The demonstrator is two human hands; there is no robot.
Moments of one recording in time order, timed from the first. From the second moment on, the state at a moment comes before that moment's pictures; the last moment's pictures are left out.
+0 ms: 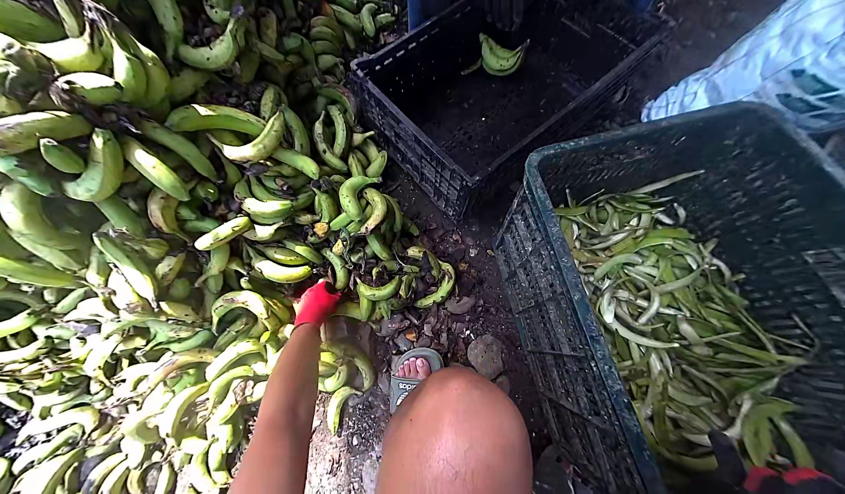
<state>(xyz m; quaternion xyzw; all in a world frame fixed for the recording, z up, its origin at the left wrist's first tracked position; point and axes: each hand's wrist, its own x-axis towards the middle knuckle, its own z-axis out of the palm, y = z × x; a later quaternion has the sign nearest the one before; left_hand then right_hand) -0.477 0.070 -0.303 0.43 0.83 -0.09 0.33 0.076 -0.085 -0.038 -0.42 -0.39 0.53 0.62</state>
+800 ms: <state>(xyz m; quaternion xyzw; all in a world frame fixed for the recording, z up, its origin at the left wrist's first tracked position) -0.483 0.023 -0.254 0.54 0.77 -0.18 0.28 0.077 -0.094 -0.044 -0.35 -0.40 0.55 0.64</state>
